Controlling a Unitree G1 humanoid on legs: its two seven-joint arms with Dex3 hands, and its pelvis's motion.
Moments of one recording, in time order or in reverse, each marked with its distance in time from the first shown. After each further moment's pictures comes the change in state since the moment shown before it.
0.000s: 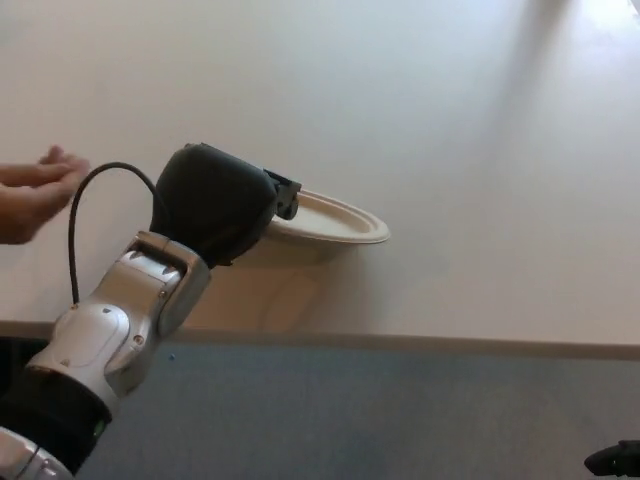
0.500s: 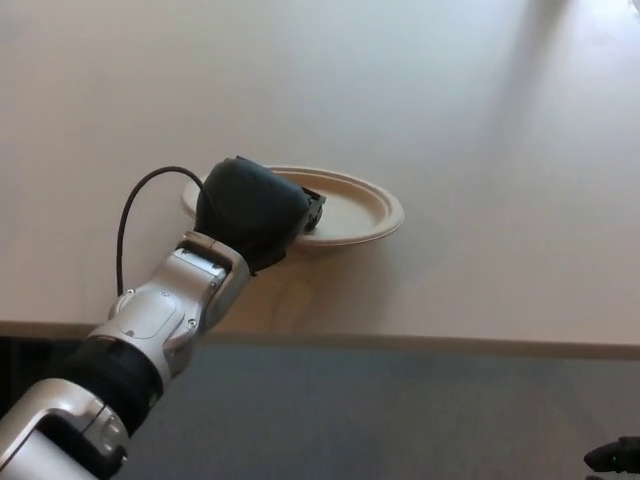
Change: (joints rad) left_arm -0.156 -0.118 -0.117 0.315 0.004 0.030 0.067; right_arm -0.003 0.000 -0.010 -0.001 0.004 0.000 0.004
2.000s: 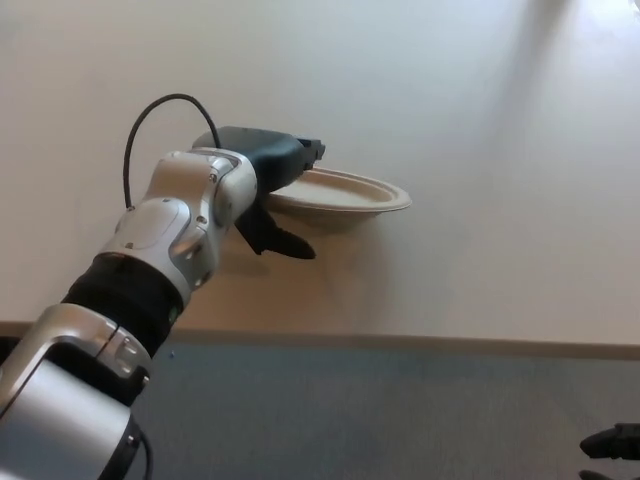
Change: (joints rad) left_arm -0.186 -0.031 0.142 -0.010 -0.219 0.143 -0.738; right_arm -0.027 0.002 -0.004 -0.002 0.003 0.000 0.010
